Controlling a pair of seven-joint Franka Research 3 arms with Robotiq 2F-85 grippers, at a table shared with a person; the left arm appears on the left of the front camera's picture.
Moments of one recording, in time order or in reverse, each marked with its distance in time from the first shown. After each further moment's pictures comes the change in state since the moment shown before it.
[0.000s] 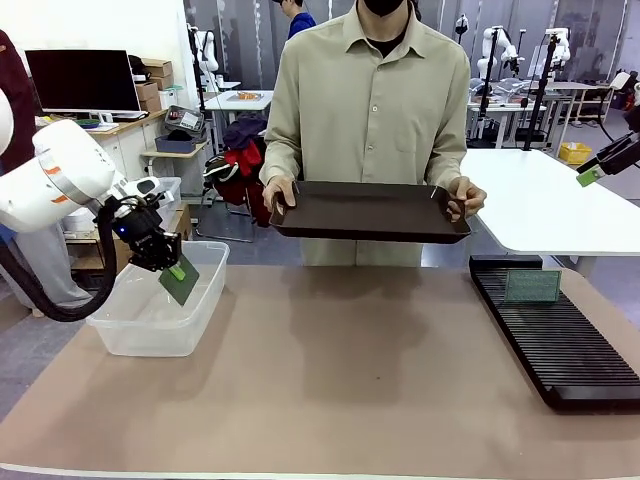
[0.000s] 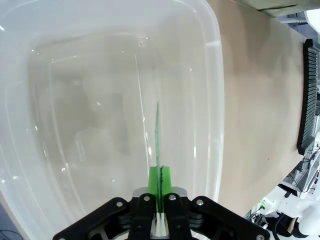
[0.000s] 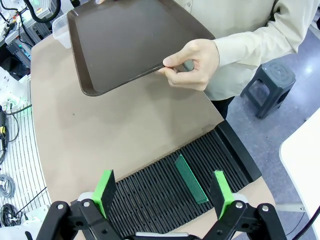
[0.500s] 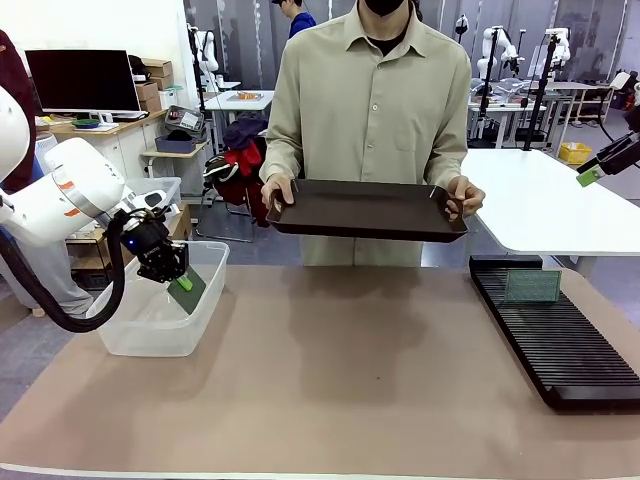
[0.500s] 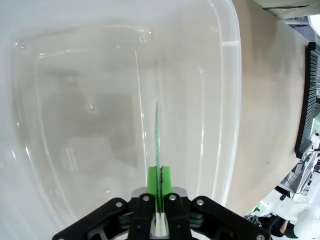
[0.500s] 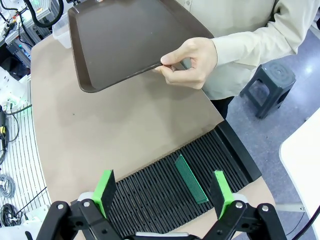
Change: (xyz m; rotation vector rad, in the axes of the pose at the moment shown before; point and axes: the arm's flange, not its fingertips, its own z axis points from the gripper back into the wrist) left arm 0.002 0.008 -0.027 -0.029 0.021 0.034; right arm 0.000 0.000 0.000 0.000 0.000 0.000
